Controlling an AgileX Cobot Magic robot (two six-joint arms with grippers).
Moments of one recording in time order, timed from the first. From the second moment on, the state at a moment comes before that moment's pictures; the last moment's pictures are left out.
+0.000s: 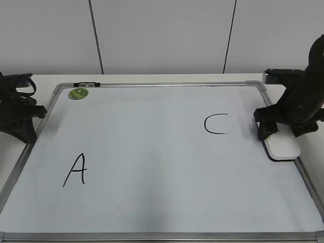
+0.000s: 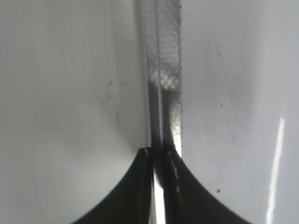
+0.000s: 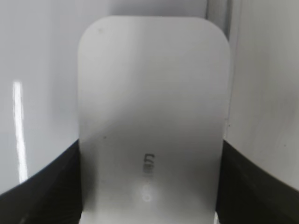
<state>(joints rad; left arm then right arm) 0.02 2.14 -1.45 -0.19 0.90 0.16 0.05 1.97 -1.26 0.09 0.70 -0.07</state>
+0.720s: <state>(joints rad) 0.02 2.14 -1.45 -0.19 0.90 0.16 0.05 1.98 -1.29 0.09 0.71 -0.07</state>
